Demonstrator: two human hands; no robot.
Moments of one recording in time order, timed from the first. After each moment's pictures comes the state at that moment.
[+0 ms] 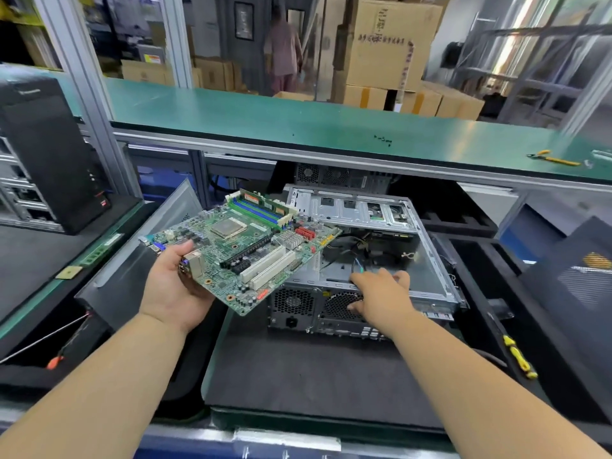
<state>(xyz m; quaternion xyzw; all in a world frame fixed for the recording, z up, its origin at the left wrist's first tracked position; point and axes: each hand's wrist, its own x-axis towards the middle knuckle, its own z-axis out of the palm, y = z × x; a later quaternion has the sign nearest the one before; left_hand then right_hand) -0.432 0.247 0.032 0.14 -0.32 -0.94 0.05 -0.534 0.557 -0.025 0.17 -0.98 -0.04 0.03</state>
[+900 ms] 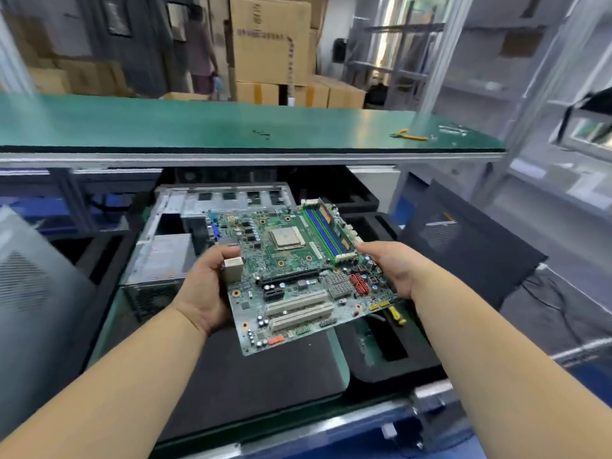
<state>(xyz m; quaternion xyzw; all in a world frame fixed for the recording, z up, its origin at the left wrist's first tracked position) -0.483 0.482 0.043 0.04 -0.45 -0.89 -0.11 -0.504 0.776 0.058 -0.15 -0.77 0.60 -0.12</state>
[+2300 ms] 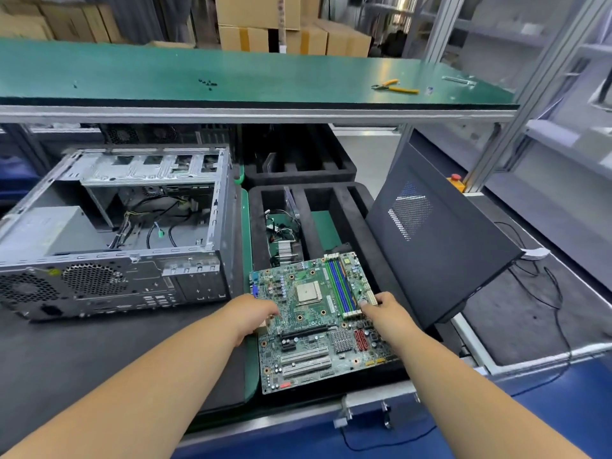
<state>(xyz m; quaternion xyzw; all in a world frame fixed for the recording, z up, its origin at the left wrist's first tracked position) -0.531 0.692 -0.087 0.17 -0.83 -0.44 -0.29 -0.508 0.972 -0.123 -0.25 -0.86 0.43 -0.13</state>
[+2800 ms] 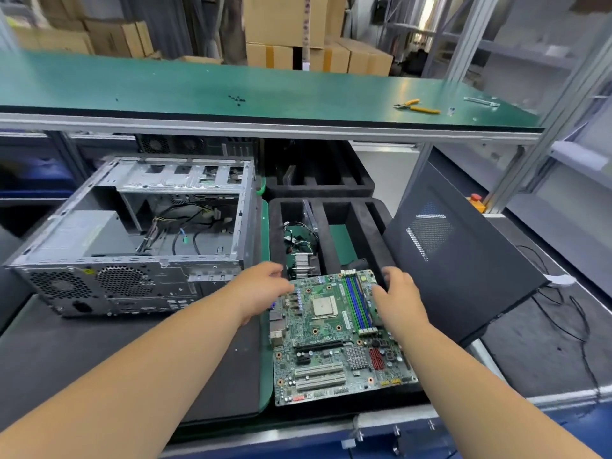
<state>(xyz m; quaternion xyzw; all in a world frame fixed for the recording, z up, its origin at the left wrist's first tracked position) -0.538 0.679 -0.012 0.04 -0.87 -0.46 -0.20 -0.539 0.945 -0.071 -0.14 -0.94 0.32 0.03</state>
